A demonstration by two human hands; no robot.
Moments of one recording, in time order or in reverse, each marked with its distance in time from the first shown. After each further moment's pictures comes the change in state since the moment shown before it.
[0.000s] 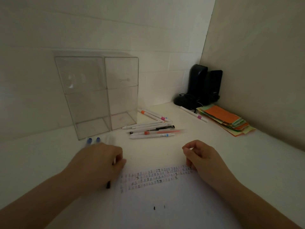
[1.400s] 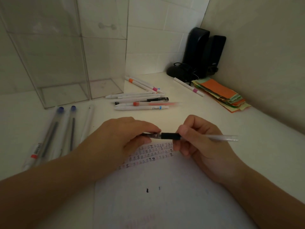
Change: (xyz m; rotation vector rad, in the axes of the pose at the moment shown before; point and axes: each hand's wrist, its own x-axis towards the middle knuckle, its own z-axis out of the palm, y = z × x) left_hand 0.021 0.031 0.033 -0.444 0.200 0.485; right_hand -0.013 -0.007 0.007 0.651 -0.284 -0.193
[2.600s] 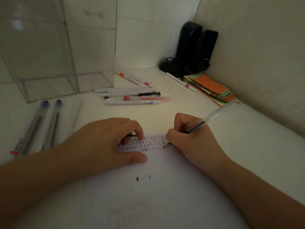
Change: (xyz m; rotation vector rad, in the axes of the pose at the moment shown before) left_hand -0.004 -0.001 0.000 0.062 -0.225 -0.137; right_hand 0.004 0.003 0.003 -0.537 0.233 0.021
